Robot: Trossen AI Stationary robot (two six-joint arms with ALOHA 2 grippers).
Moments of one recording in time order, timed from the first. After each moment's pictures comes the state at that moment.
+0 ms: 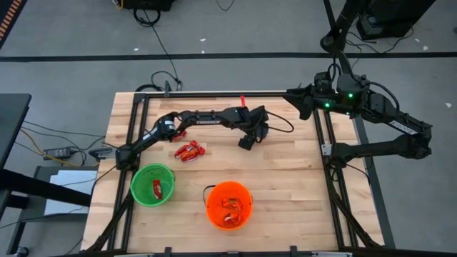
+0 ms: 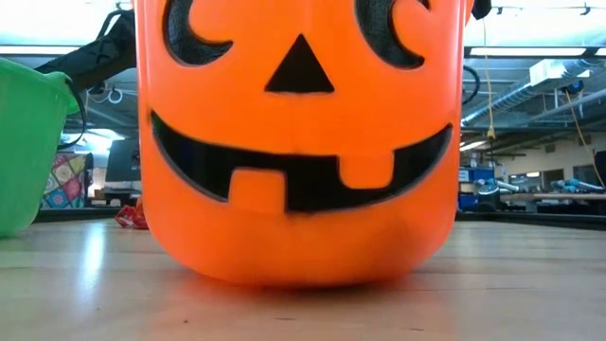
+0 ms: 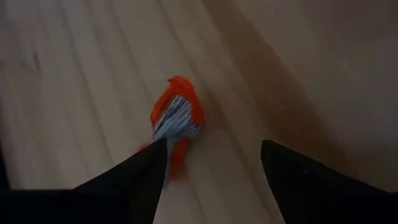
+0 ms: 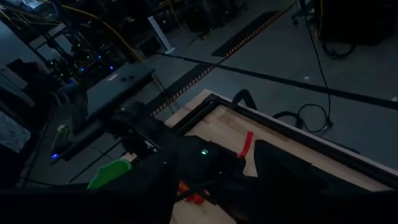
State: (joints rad) left arm 0.25 2.48 2.12 -0.61 -0.01 0.78; right arm -0.31 0.89 1.24 -0.60 0.11 0.54
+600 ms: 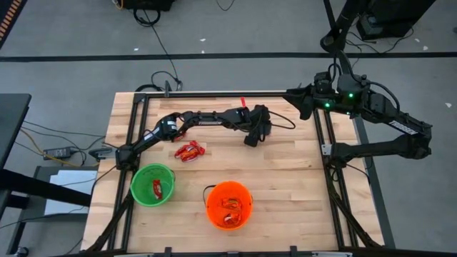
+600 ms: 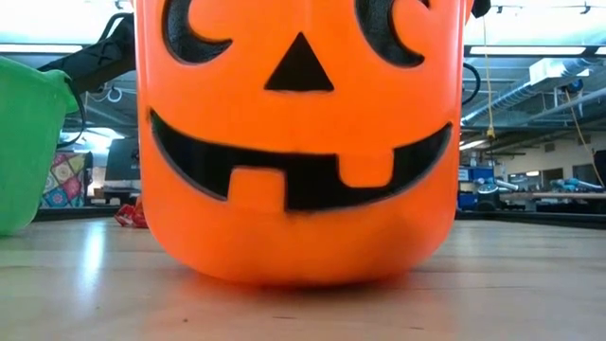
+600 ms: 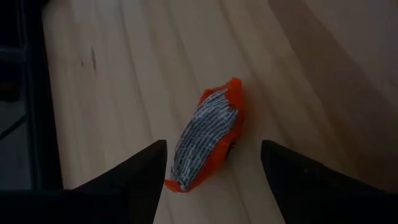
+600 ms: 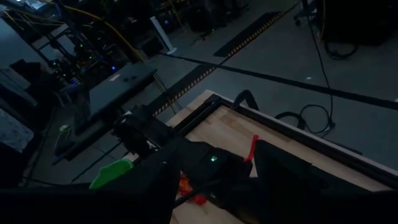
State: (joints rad) left arm 0.25 2.50 2.12 -0.46 -0.12 0.76; right arm -0.31 0.89 1.24 -0.59 0.10 0.54
